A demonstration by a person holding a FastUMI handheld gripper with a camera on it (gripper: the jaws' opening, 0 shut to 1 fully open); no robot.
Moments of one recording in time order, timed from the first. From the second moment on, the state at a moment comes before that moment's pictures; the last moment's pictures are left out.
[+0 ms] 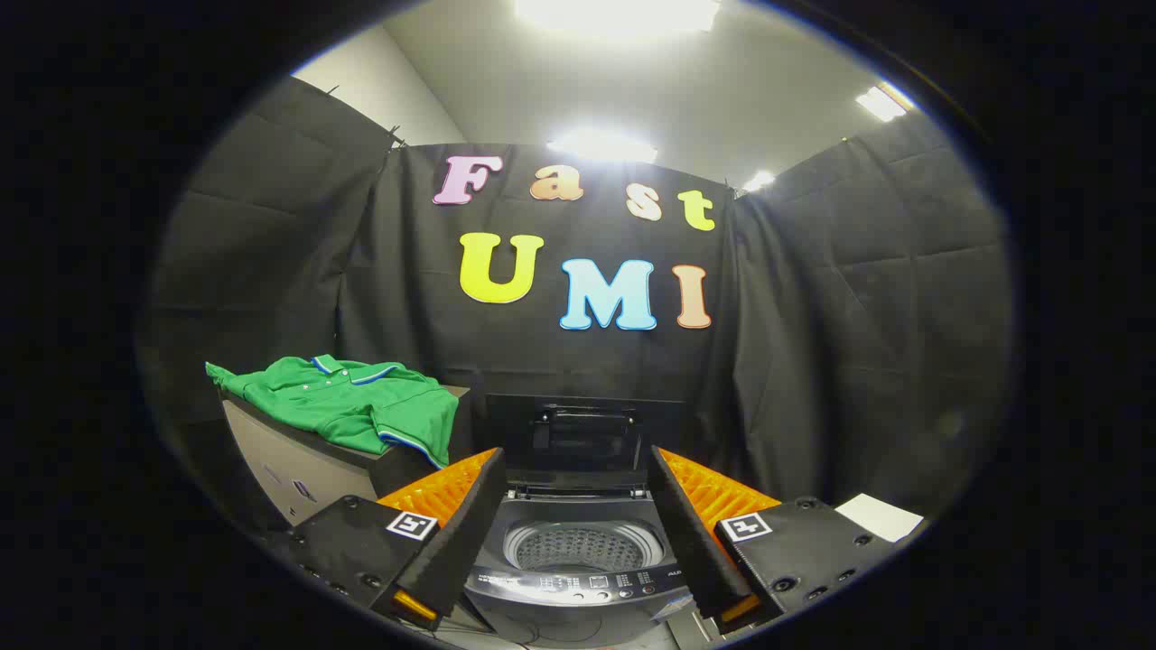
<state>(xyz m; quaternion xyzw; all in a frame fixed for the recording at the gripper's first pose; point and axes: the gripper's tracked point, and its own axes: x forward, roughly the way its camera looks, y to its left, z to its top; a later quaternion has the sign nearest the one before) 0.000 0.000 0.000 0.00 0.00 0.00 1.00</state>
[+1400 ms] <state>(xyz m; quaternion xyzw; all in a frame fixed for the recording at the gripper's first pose) 0.010 0.014 -0.001 0.01 0.00 0.02 1.00</state>
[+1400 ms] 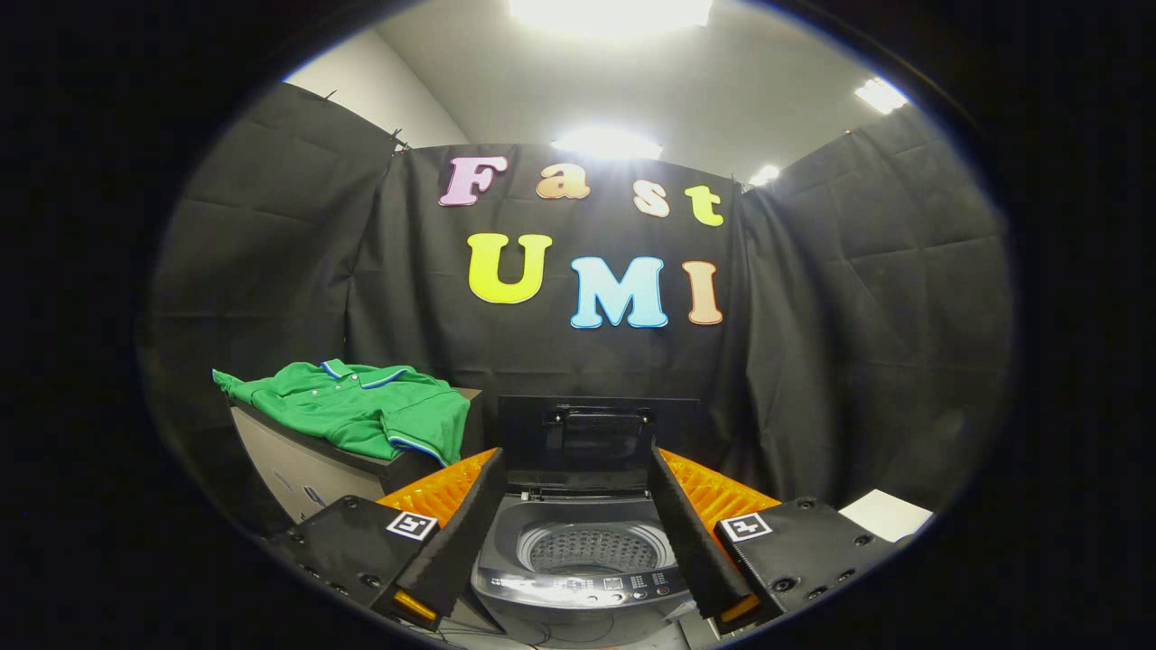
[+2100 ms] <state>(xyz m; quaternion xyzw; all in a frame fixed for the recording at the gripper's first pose) 0.041 0.061 0.020 0.01 0.01 0.07 1.00</state>
